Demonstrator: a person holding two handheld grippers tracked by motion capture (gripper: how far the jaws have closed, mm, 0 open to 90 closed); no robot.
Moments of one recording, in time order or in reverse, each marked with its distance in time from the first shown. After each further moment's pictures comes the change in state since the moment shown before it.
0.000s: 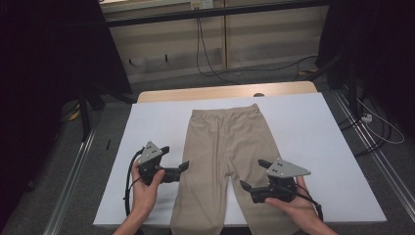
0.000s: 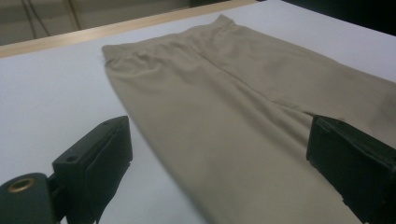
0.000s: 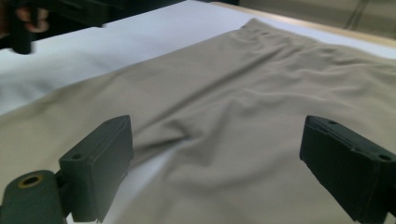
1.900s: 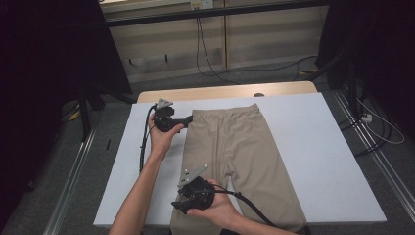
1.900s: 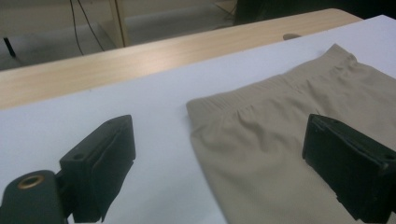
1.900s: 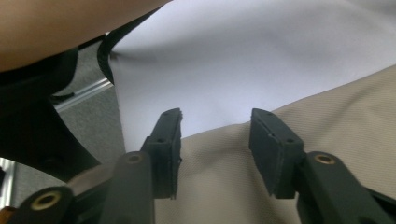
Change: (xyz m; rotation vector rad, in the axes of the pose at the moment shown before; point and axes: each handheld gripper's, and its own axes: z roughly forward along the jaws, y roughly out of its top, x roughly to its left) left arm 0.102 0.051 0.124 0.066 0.117 -0.113; right arm 0.130 0.043 0.137 0.351 0.397 -0.087
